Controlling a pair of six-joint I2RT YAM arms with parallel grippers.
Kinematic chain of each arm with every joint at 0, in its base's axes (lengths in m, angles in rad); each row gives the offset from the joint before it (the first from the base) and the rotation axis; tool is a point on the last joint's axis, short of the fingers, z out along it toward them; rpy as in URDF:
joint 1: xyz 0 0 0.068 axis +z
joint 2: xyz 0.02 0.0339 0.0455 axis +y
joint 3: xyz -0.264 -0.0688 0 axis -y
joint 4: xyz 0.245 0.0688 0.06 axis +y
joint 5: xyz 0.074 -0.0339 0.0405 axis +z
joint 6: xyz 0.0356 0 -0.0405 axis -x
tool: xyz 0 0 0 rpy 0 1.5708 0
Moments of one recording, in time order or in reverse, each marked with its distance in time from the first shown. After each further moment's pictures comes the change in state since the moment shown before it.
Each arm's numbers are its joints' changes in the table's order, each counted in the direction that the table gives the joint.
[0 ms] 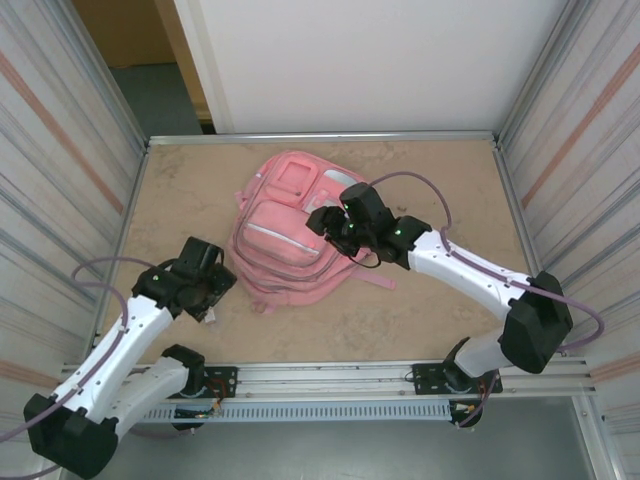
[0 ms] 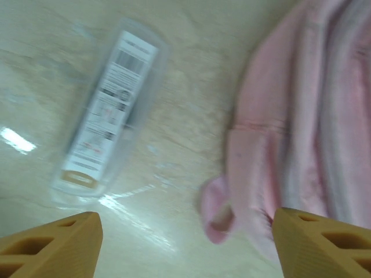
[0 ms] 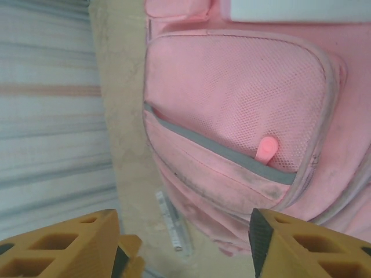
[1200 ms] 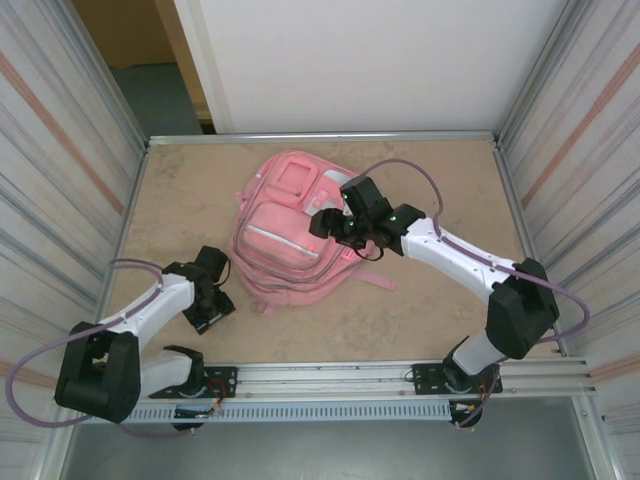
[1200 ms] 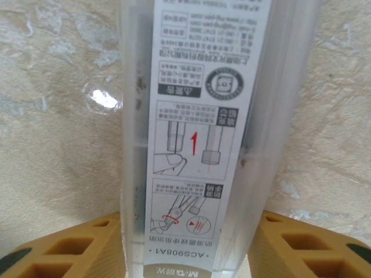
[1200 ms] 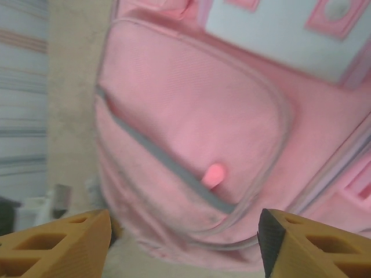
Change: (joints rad) left arm 0.103 0.300 -0.185 -0.163 -0.080 -0.232; right arm -0.082 0.117 0.068 0.106 0.058 0.373
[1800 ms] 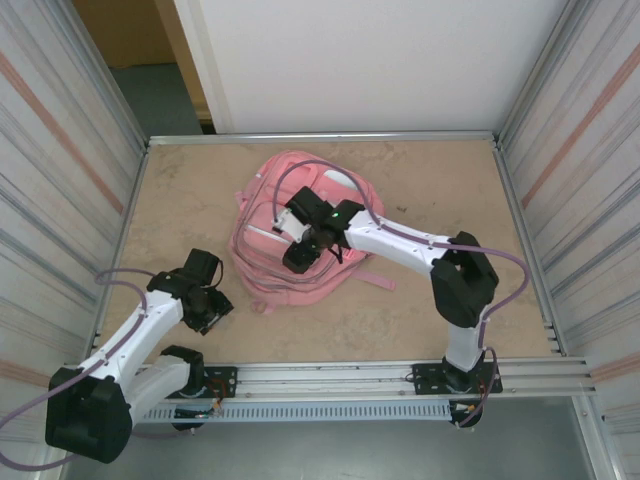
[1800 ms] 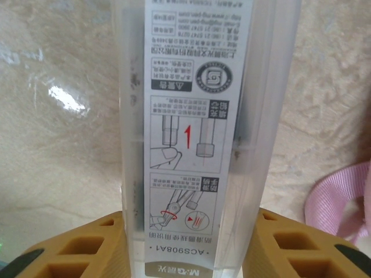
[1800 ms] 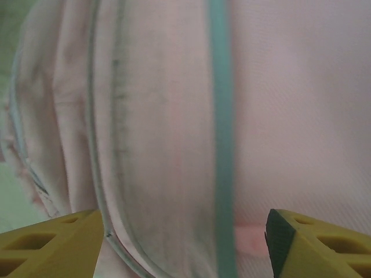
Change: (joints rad) left arm 0.000 -0.214 0.002 0.083 -0.092 0.067; right arm 0.199 0.352 0.336 0.249 -0.111 1.011
